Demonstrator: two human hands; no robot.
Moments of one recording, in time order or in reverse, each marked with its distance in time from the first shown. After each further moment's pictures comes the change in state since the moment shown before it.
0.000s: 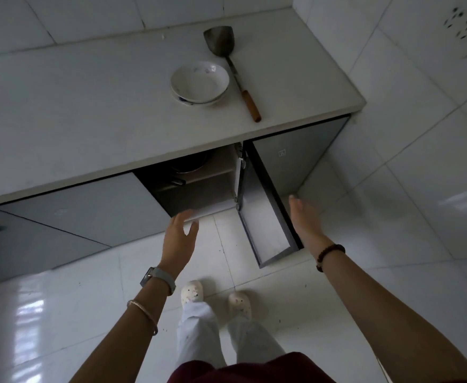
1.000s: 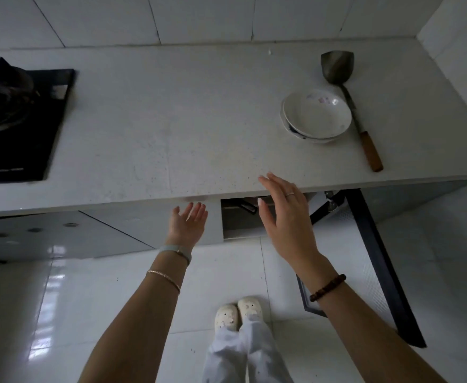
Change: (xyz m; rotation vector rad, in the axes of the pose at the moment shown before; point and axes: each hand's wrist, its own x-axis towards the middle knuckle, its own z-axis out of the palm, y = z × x) left_hand 0.204 -0.118 -0.154 -1.809 0.234 -0.756; right_hand -0.016 -0.231 0.208 -0.324 0.131 -1.033
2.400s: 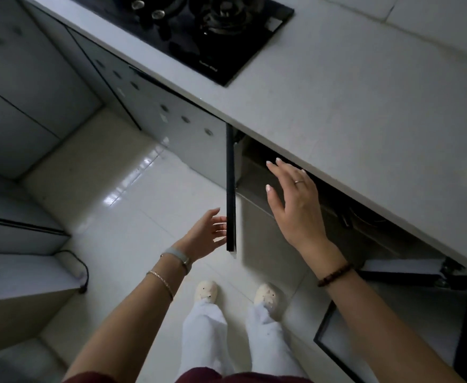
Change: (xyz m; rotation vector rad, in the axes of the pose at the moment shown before) left_hand -0.122 0.045 -0.217 0.284 0.096 0.097; right_hand -0.019 -0.149 0.089 0.130 -0.446 -0.541
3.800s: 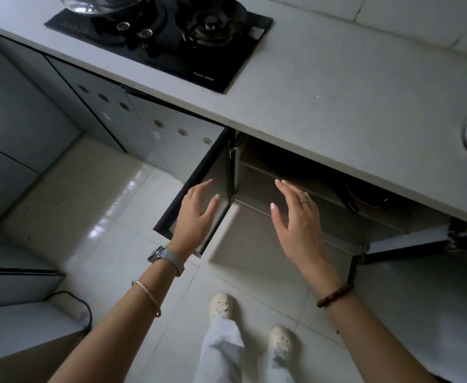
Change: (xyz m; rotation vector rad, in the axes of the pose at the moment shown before) left_hand -0.064 0.066 -0.042 1.096 0.257 0.920; right_hand -0.046 -0.062 0.057 0.056 0.194 0.201
